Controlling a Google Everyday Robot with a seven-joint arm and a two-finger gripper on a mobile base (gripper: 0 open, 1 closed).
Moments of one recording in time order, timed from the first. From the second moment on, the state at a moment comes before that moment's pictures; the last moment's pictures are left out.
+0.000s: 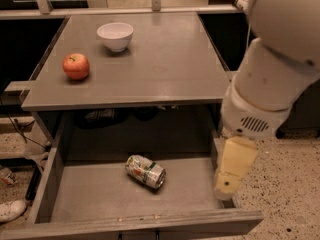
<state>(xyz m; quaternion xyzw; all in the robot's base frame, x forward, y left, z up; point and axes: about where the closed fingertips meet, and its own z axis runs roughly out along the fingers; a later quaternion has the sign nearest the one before) 0.376 -0.127 0.887 -0.59 0.80 0.02 0.06</state>
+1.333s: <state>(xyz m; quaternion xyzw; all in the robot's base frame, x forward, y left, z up) 0.375 -0.055 0.818 -0.54 0.83 0.03 0.09</state>
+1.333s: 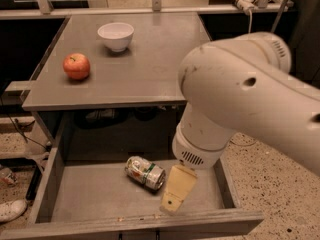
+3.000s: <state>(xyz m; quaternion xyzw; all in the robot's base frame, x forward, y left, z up) 0.405 0.044 0.724 -0.50 0.85 0.10 0.10</state>
